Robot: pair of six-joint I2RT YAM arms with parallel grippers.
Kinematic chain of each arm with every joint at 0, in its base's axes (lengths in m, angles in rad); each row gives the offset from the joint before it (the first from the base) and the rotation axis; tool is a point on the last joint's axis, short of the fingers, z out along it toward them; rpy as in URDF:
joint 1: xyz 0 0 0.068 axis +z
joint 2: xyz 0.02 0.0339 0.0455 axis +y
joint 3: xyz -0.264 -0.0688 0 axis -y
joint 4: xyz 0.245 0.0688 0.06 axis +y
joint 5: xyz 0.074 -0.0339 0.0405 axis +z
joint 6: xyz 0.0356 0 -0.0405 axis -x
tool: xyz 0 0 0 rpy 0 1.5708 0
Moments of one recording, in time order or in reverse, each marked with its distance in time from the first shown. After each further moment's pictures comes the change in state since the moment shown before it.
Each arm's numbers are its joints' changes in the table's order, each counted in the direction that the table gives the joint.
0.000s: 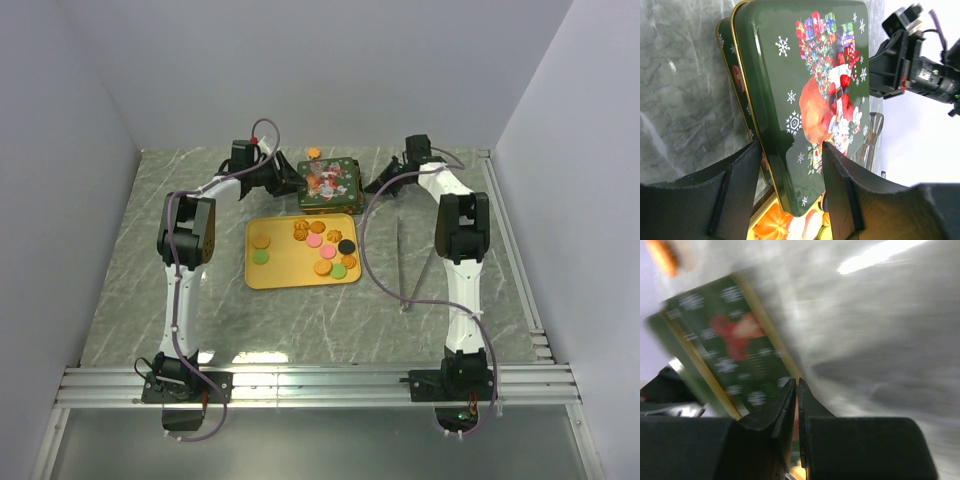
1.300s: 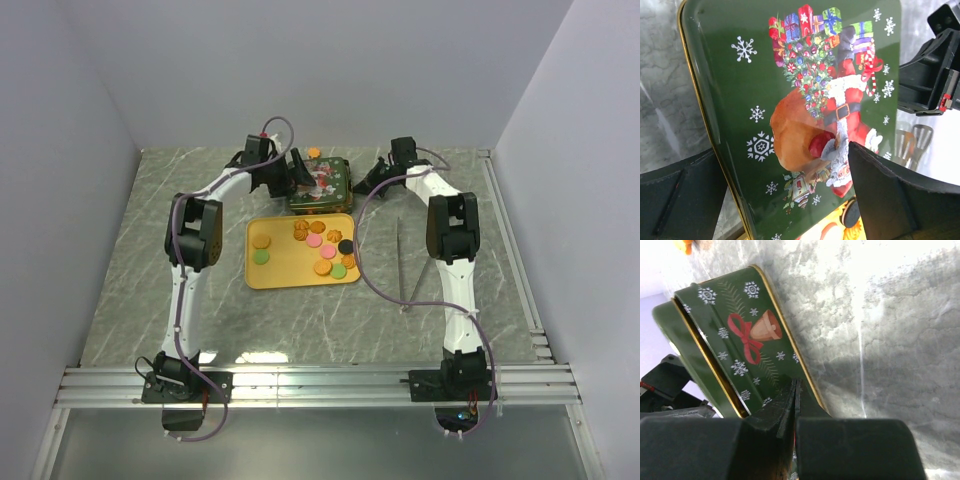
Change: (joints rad) left arm -0.066 0.013 0.143 0.269 0.220 -0.148; right arm 0.078 0.038 0.031 -0.083 0.019 -0.042
